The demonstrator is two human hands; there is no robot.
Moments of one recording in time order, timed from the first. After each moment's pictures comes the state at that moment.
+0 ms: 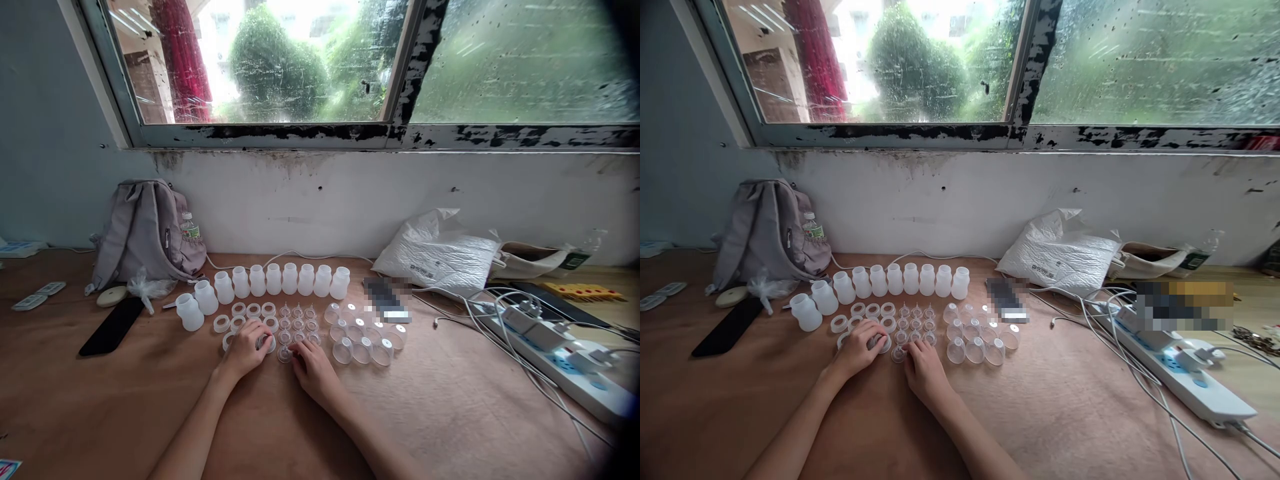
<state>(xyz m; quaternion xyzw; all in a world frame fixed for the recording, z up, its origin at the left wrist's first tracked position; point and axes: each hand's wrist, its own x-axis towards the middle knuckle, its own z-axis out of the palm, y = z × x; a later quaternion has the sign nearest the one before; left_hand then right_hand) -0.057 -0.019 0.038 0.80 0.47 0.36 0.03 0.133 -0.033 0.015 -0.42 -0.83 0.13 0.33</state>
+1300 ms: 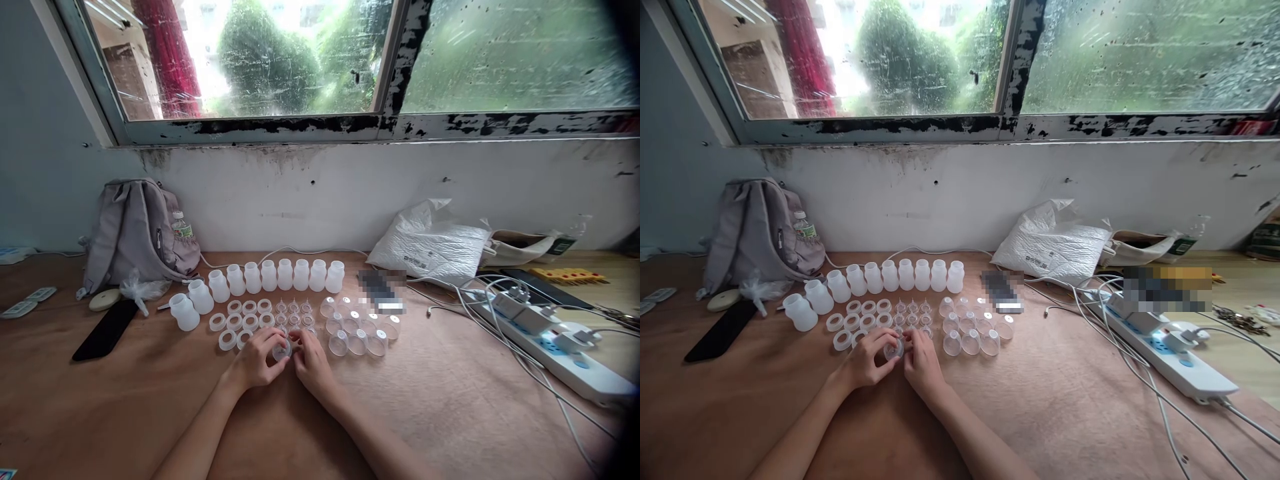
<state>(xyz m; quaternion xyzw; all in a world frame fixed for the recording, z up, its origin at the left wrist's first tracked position) -0.031 -0.040 0.049 0.85 0.38 0.35 0.12 0.127 -0.031 0.010 -0.44 -0.76 0.21 0.44</state>
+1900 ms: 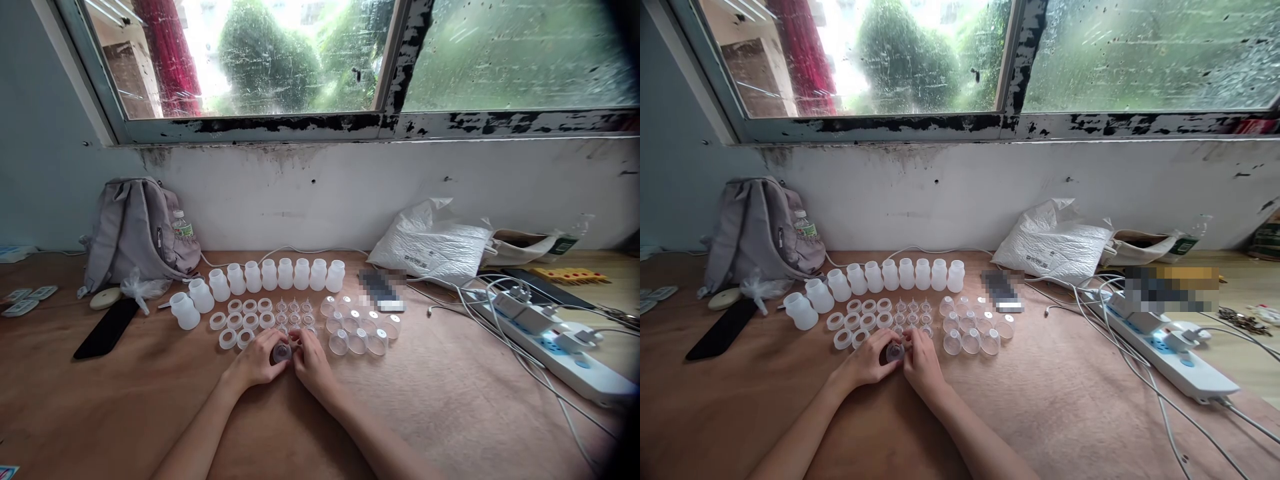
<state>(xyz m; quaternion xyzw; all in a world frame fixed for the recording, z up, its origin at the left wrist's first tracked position) -0.029 -0.038 0.044 0.84 0.42 0.29 0.18 0.126 -0.031 0.010 -0.45 -0.77 0.20 0.41</state>
